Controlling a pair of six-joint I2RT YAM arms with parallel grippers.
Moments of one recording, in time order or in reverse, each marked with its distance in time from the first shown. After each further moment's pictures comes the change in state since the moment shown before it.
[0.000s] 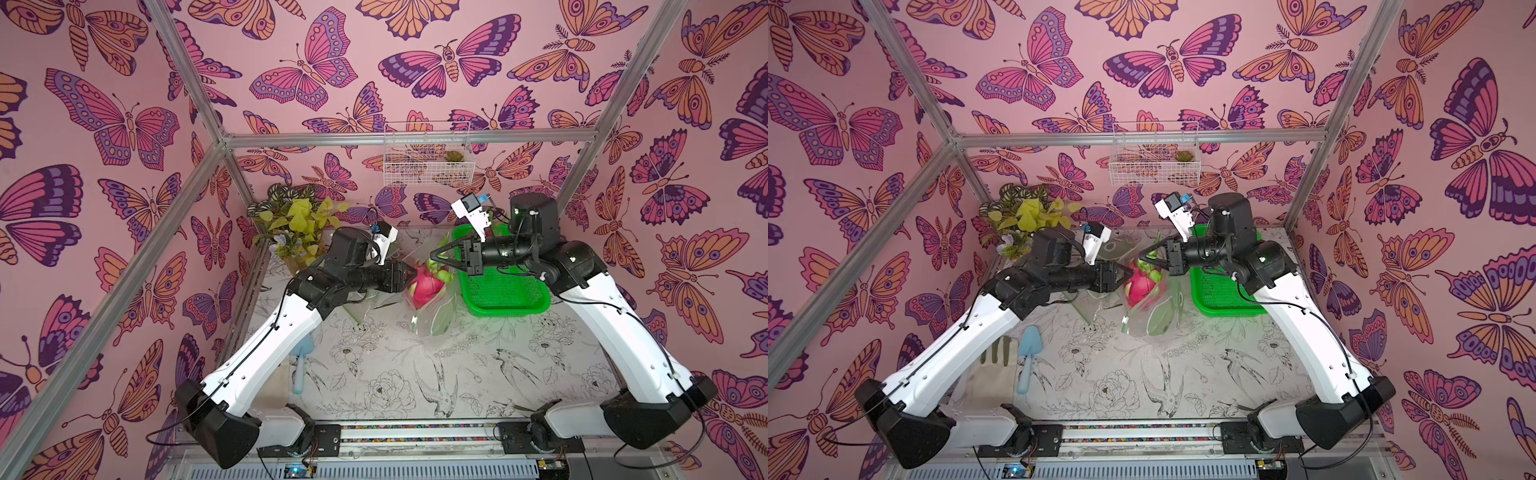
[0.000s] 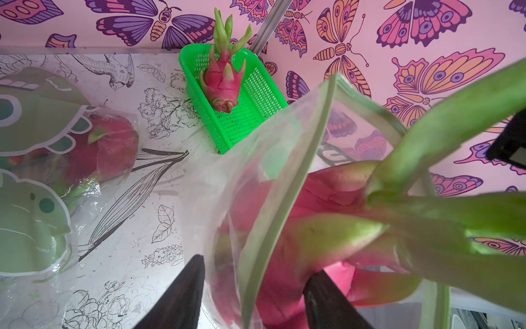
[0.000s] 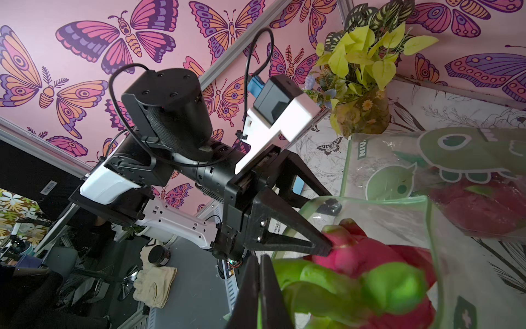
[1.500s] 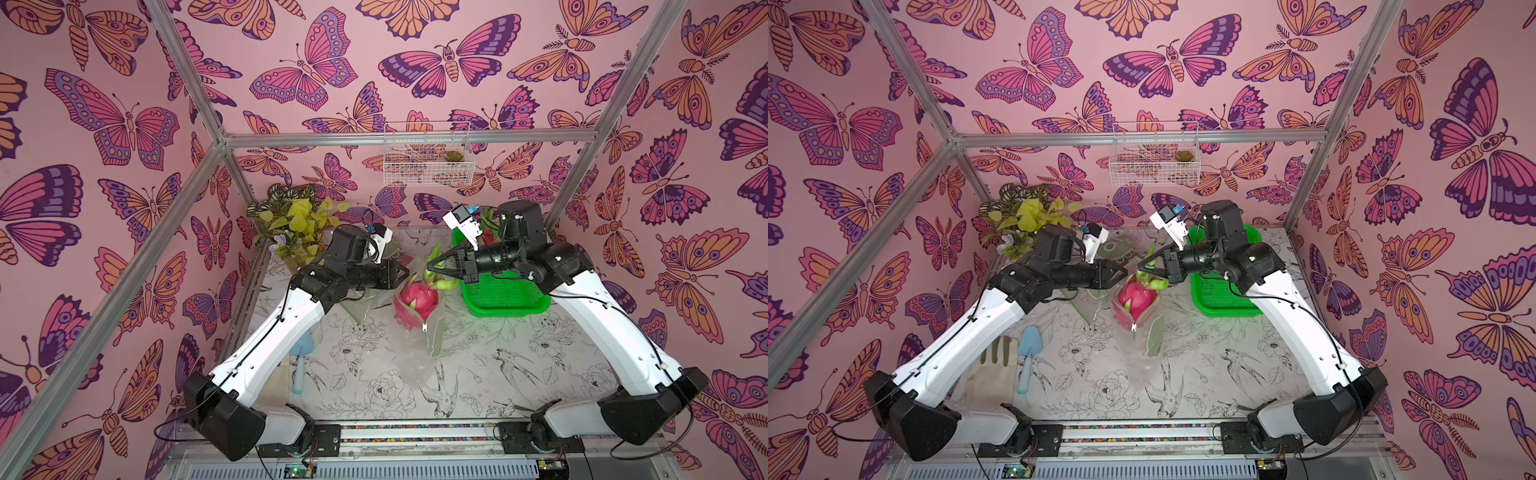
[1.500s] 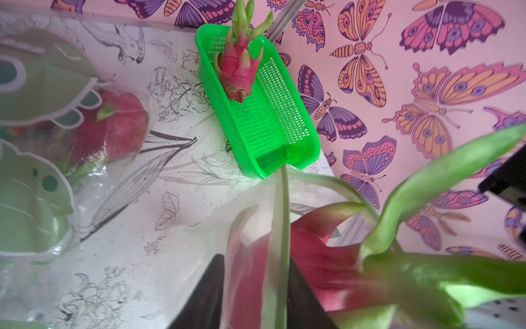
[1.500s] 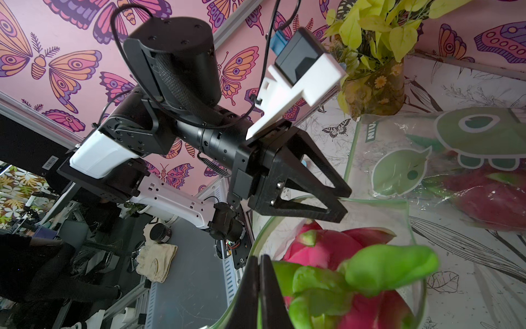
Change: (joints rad) left arm 0.051 0.043 -0.014 -0.014 0.043 -0.034; right arm -0.006 0.022 -0.072 -0.016 -0.067 -0.103
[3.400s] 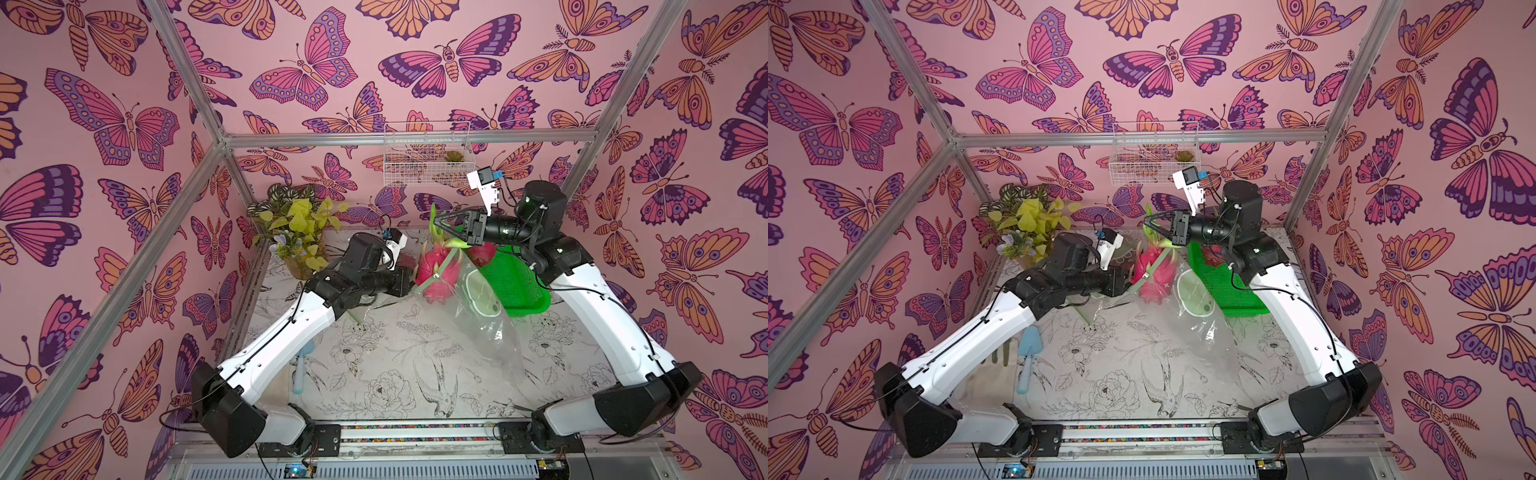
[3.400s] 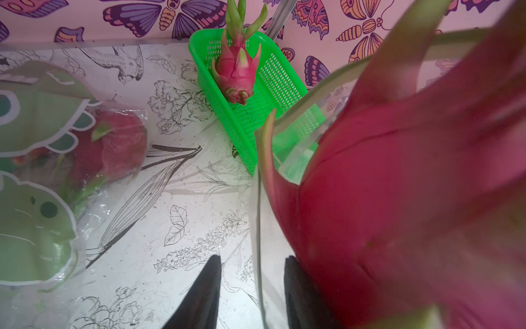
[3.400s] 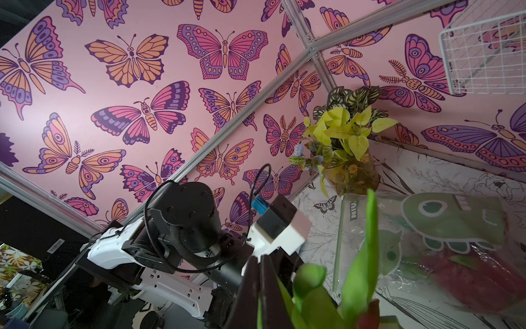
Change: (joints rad) left arm -0.104 0.004 -0.035 0.071 -0.142 0.079; right arm -0.099 0.031 -0.001 0.470 0.040 0.359
